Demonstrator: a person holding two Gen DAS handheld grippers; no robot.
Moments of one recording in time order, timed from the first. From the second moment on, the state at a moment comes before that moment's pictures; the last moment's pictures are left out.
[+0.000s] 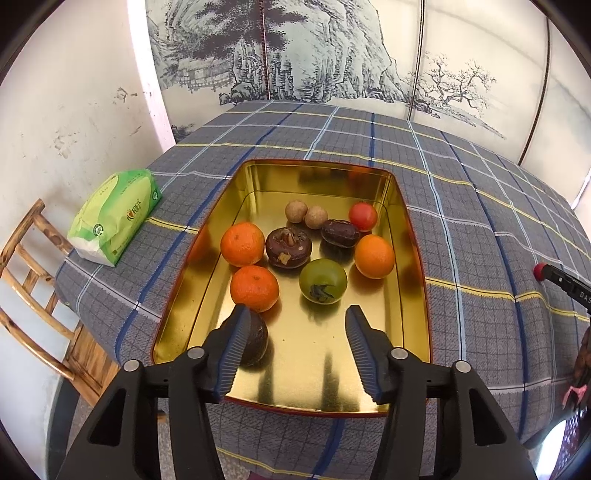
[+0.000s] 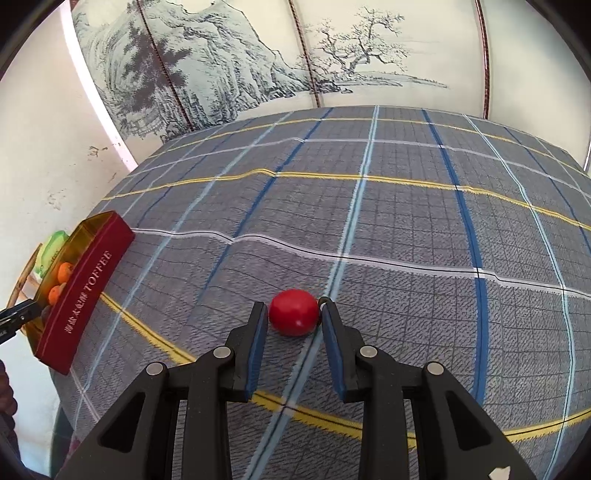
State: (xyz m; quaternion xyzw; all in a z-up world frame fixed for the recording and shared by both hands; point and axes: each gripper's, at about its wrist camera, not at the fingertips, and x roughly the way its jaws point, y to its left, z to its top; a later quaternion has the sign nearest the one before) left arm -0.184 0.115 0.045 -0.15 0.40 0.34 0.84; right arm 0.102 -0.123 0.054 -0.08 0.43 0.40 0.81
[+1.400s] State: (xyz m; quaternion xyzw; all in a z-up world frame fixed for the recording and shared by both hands) left arm -0.214 0.120 0.060 -0.15 0.36 0.38 0.84; right arm -0.018 0.008 0.121 -0.11 0.37 0.59 0.71
